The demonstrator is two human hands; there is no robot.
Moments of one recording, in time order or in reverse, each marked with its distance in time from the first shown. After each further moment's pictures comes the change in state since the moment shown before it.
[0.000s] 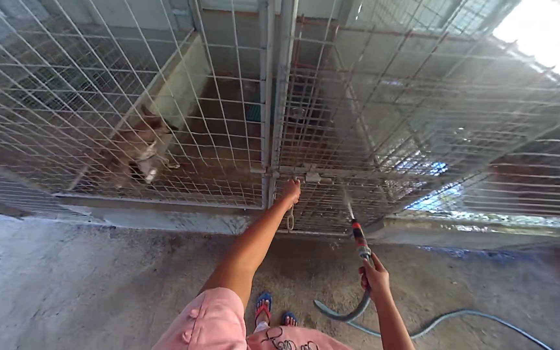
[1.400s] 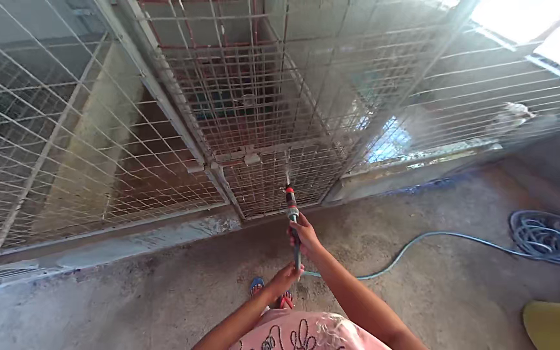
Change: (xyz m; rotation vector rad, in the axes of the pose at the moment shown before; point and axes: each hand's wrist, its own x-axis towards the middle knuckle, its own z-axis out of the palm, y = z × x) left_hand -0.198 -0.181 0.150 -0.018 -0.682 0.084; right_hand -0.036 -0.022 0.029 0.328 -0.393 0.135
